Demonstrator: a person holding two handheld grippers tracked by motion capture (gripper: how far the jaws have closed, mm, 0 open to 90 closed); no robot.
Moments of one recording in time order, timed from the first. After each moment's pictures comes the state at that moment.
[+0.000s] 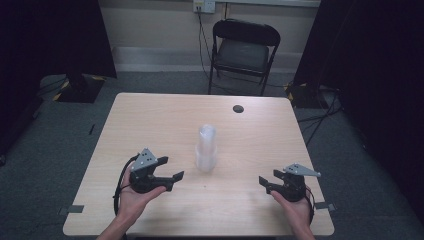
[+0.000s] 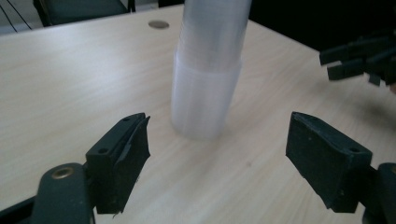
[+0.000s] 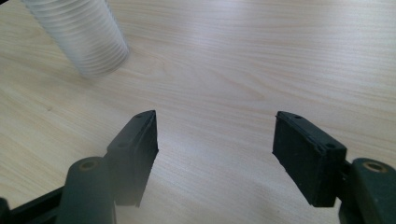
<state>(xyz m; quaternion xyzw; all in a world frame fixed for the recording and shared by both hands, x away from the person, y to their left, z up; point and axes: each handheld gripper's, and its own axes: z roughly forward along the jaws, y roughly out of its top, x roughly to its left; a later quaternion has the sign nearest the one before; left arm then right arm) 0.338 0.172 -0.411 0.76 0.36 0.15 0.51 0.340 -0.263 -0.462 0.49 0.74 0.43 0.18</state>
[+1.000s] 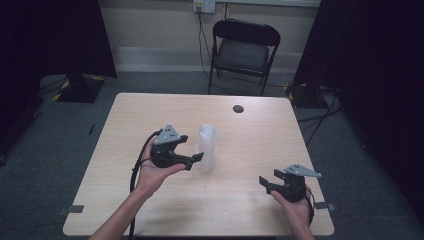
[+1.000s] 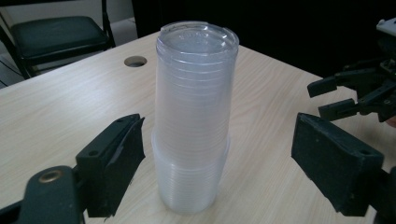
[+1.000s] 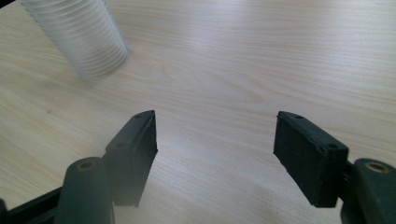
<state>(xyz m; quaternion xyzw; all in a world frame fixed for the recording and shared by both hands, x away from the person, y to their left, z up) 0.391 0.126 -0.376 0.79 0.29 0.15 0.51 0.339 -0.264 -0.462 0.49 0.74 0.43 0.19</state>
